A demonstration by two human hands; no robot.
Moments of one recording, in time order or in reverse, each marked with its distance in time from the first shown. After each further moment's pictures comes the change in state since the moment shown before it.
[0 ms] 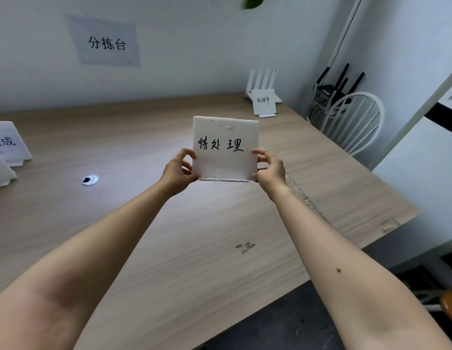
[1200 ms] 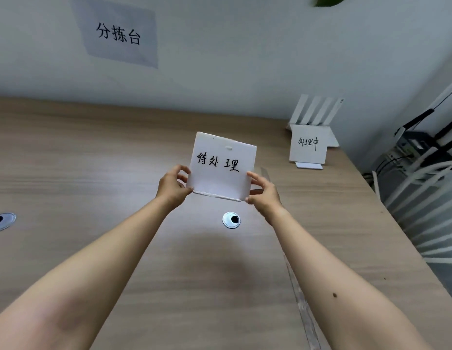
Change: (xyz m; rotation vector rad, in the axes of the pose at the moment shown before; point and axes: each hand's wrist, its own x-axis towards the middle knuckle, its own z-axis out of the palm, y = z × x) left_hand 0.349 -0.047 0.103 -0.023 0.379 -0.285; right_hand 0.414 0.083 0.063 -0.011 -0.507 0.087
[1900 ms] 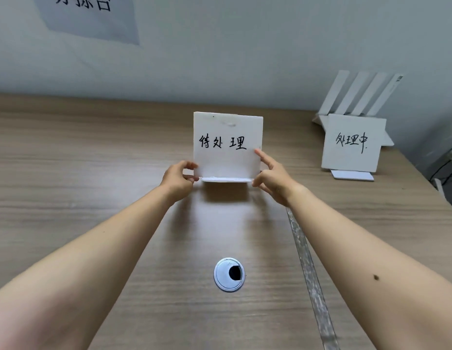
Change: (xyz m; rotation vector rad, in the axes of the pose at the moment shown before) left_hand 0.190 -0.063 0.107 -0.007 -0.039 -0.049; right_hand 0.239 0.056 -0.004 0.156 -0.164 0.079
